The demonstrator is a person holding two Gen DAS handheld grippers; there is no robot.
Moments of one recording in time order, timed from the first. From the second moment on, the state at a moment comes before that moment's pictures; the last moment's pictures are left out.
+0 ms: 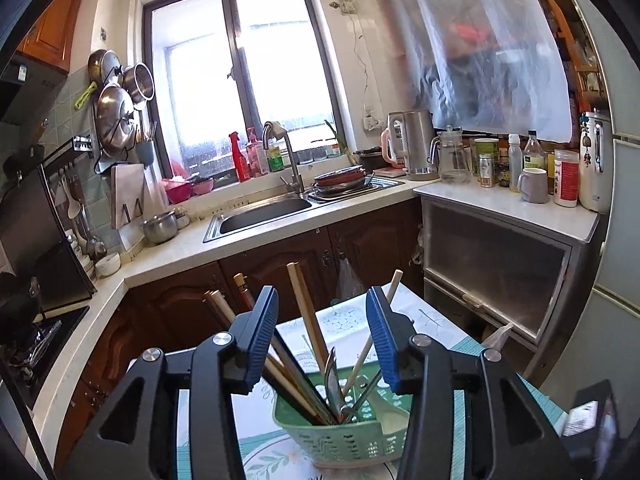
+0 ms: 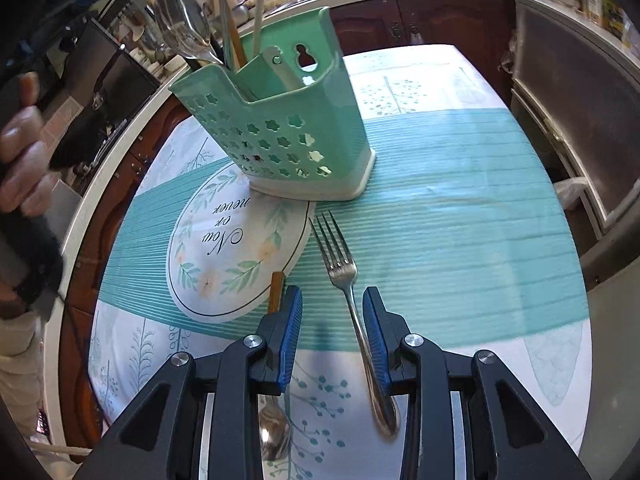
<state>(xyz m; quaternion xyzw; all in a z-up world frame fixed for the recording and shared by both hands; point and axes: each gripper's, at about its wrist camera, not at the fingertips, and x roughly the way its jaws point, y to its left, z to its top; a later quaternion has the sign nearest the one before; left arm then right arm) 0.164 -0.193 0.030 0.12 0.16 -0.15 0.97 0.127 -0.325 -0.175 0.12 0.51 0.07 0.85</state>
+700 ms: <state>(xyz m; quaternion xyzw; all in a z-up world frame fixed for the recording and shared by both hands) 0.126 -0.084 -0.076 -0.02 0.40 -0.10 0.91 0.176 -0.334 -0.190 0.05 0.56 0.16 0.81</state>
